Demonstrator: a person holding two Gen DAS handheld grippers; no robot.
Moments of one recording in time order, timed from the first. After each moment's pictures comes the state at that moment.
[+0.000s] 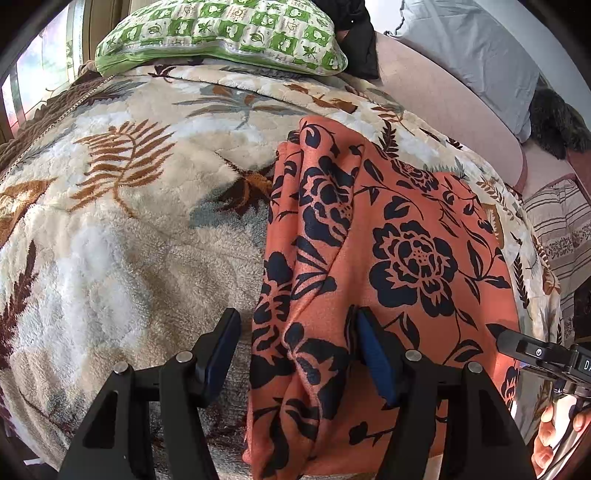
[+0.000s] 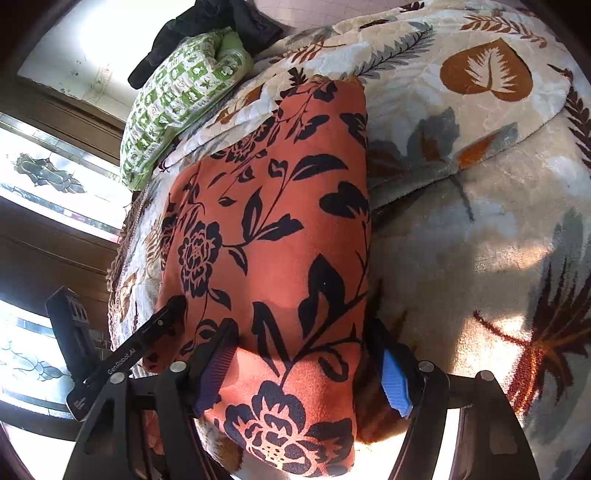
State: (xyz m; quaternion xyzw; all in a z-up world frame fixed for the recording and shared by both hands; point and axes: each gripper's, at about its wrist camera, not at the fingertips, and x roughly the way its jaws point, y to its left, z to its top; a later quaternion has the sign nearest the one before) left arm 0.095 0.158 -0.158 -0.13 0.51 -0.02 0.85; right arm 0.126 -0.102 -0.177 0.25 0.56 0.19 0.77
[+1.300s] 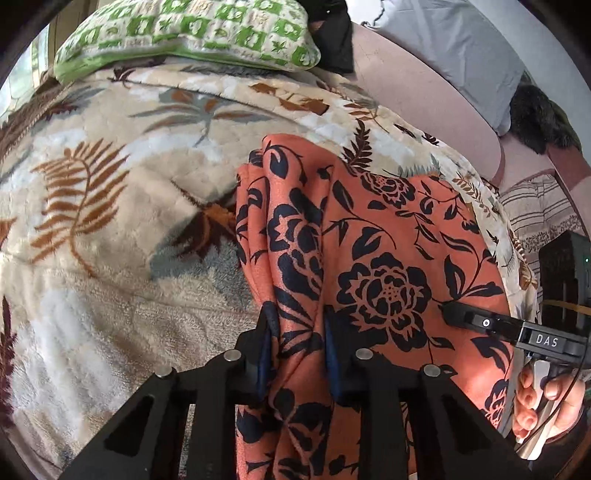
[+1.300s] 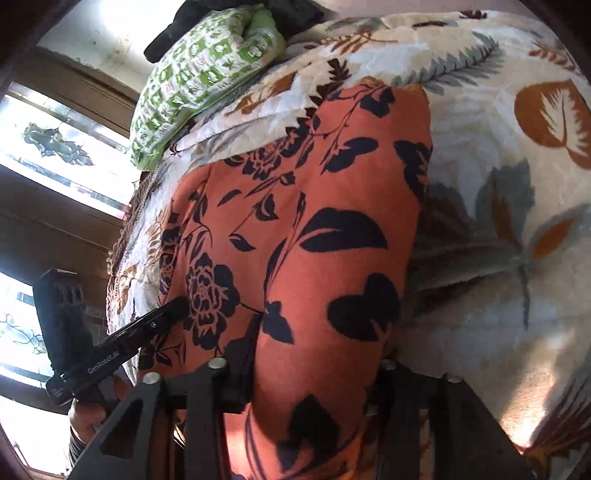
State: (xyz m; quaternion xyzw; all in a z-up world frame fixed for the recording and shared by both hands) left arm 0.134 0.149 -0.150 -0.13 0.52 -0.09 0.84; right arm 0.176 -0.079 -0.174 0.19 0.56 0.25 0.76
